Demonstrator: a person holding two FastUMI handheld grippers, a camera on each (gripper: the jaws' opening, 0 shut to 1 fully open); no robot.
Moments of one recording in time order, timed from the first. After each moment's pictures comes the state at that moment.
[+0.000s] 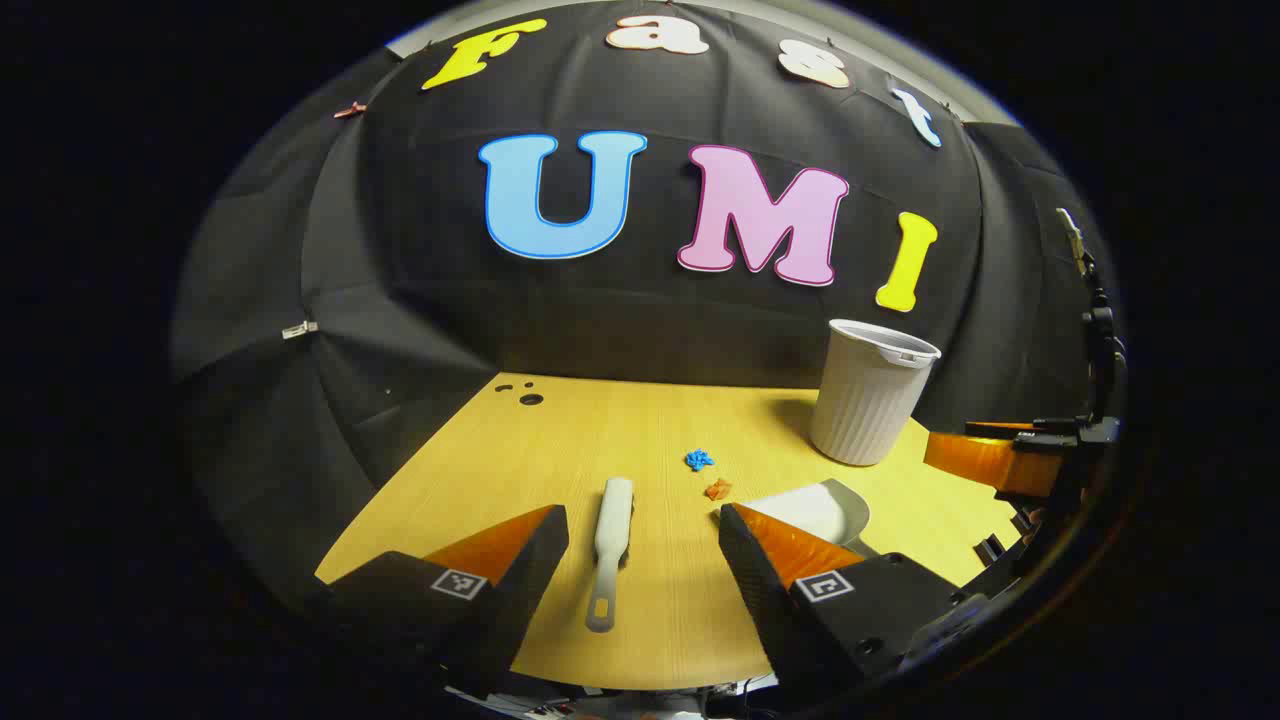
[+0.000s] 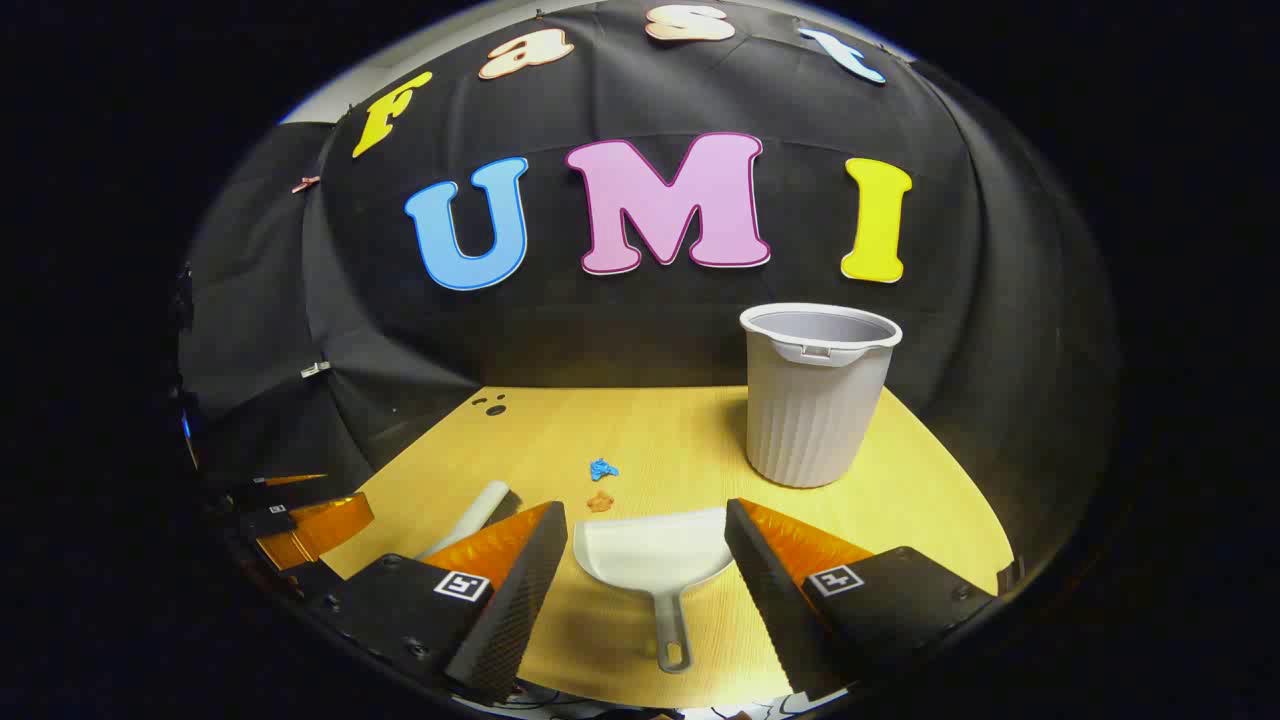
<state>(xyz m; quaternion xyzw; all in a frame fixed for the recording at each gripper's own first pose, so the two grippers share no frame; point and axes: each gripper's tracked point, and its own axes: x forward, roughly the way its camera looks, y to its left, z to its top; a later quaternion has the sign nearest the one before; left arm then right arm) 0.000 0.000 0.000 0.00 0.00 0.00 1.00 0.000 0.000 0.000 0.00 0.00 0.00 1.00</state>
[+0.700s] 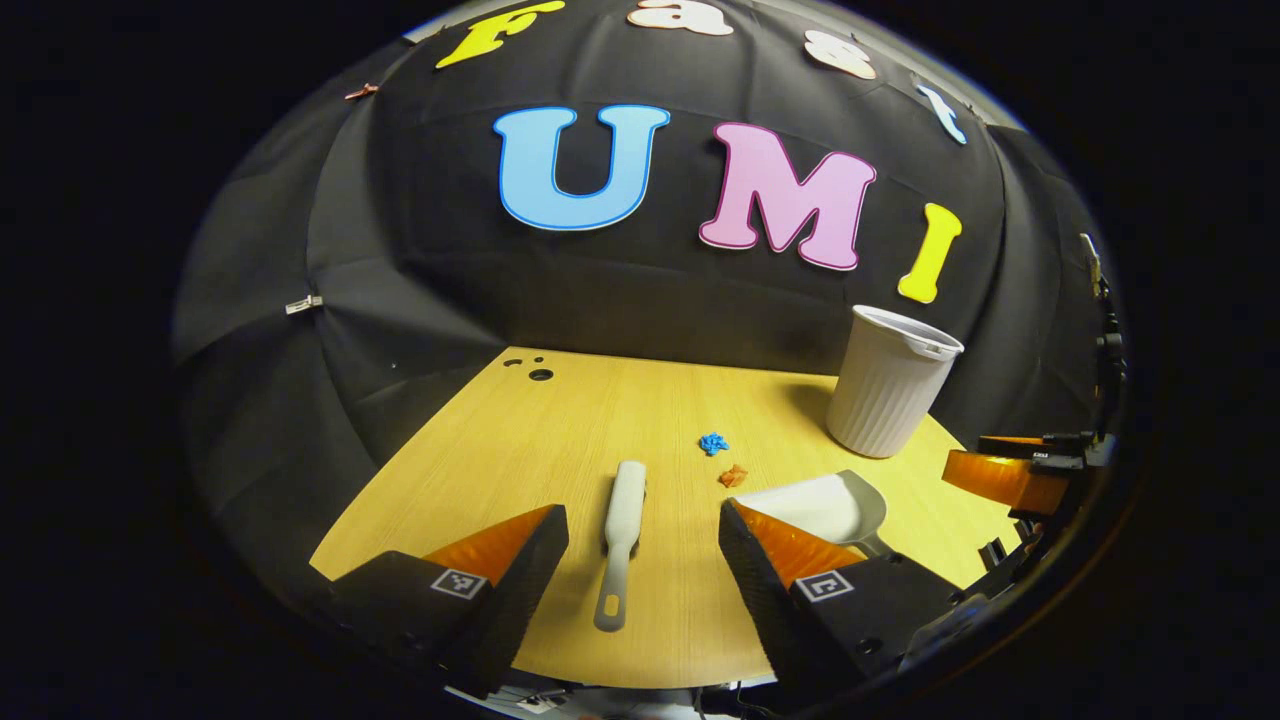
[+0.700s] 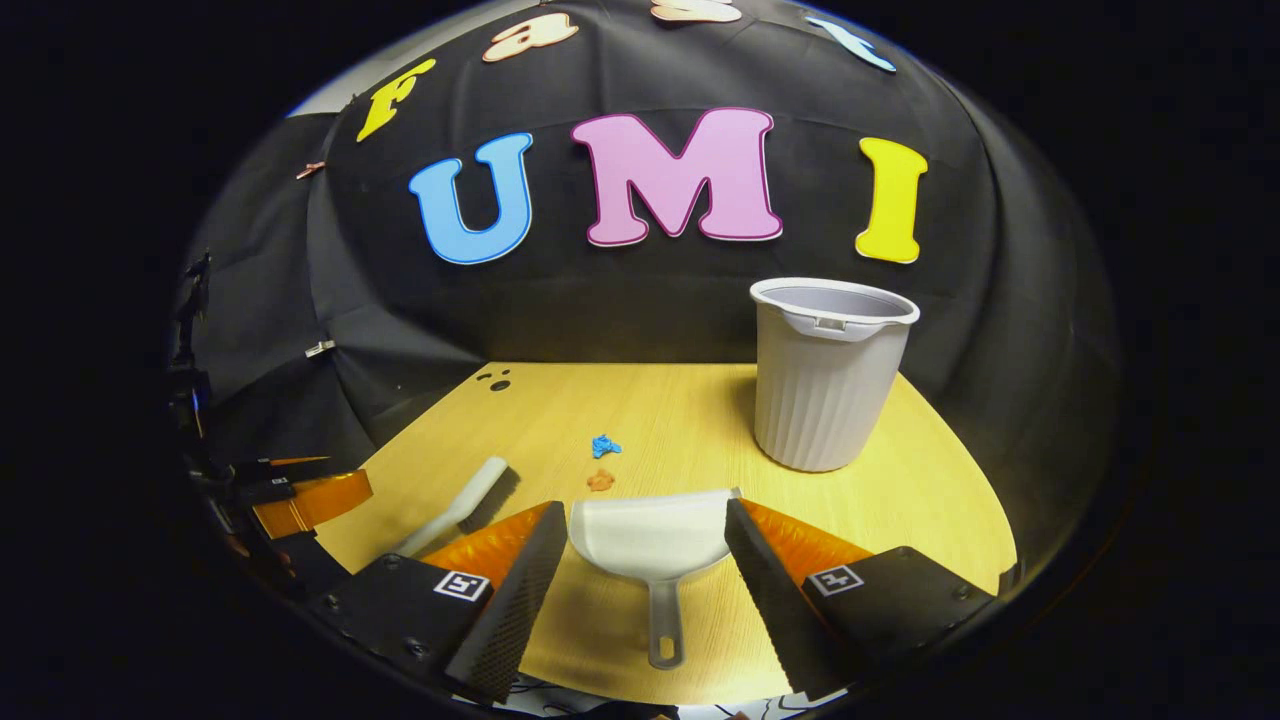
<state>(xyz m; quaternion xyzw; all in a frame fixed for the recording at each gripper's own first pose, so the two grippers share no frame) 0.021 0.011 -0.015 -0.01 0.03 0.02 1.00 0.015 -0.003 -0.022 0.00 0.03 0.02 1.00</state>
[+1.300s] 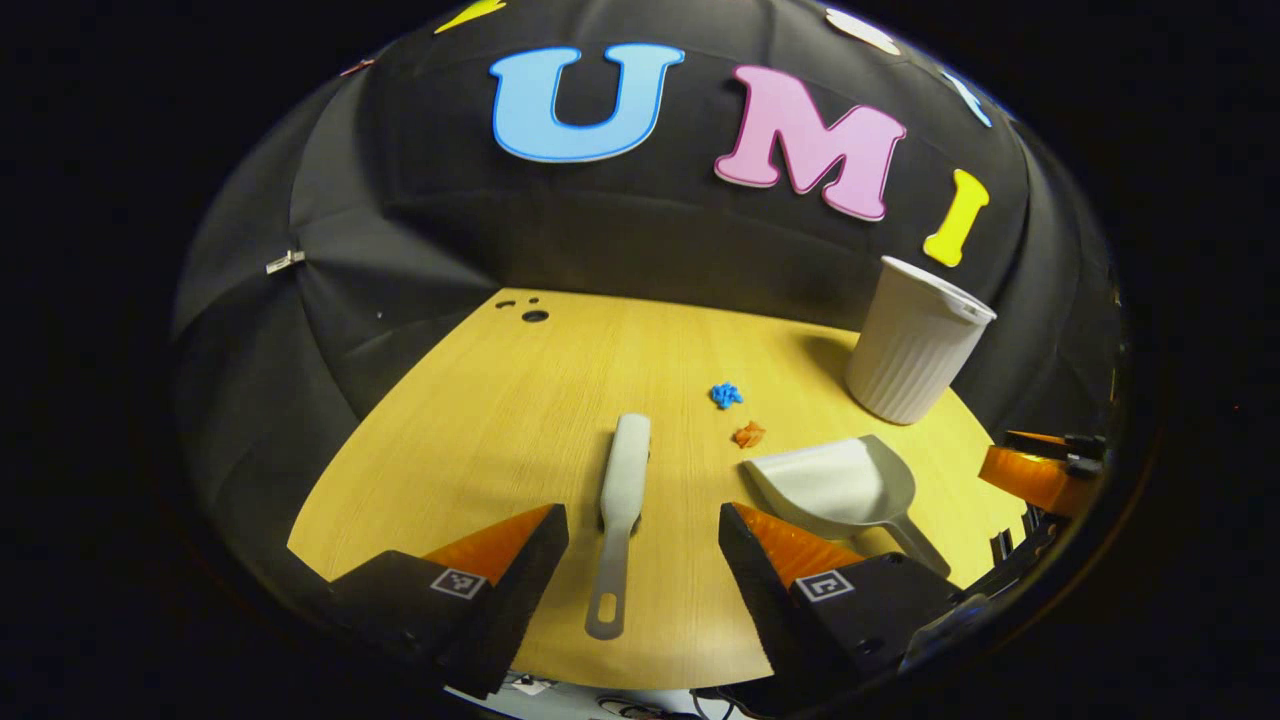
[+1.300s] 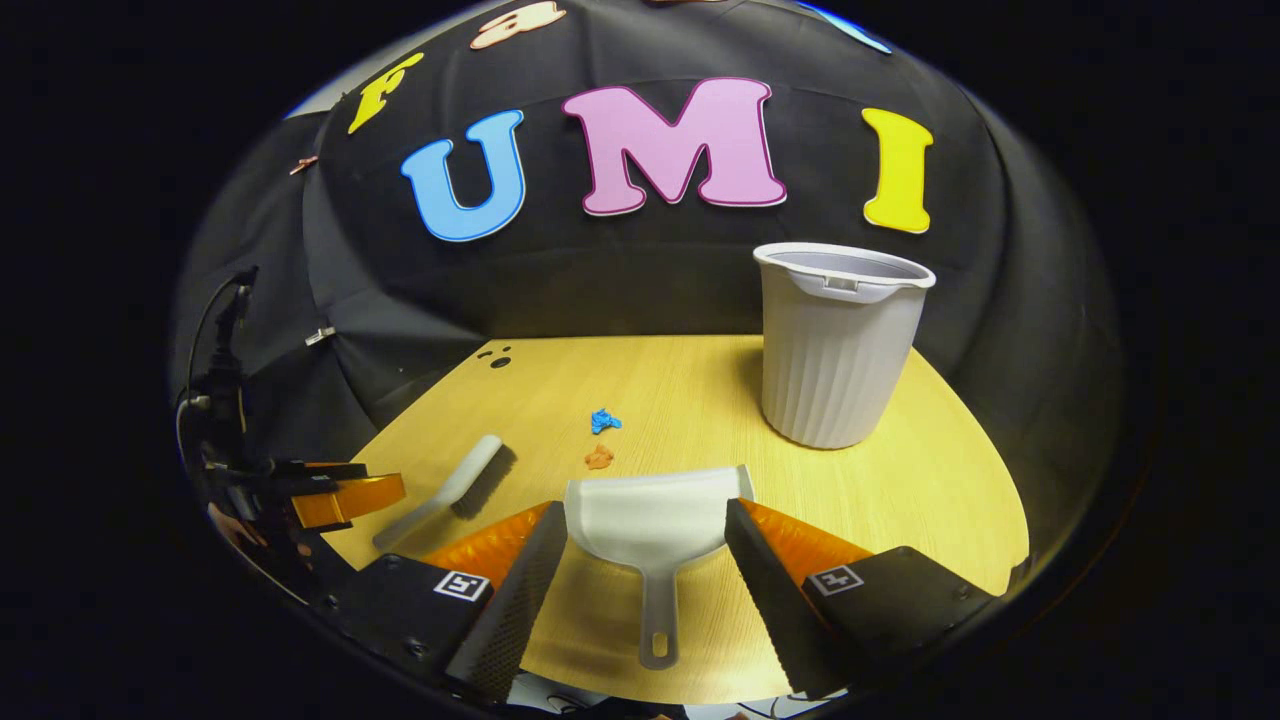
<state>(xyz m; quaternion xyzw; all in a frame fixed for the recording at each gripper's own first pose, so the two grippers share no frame) 0.079 0.022 -0.067 -0.02 0.14 0.02 0.99 0.035 -0.011 -0.053 0.01 0.08 0.04 1.00</state>
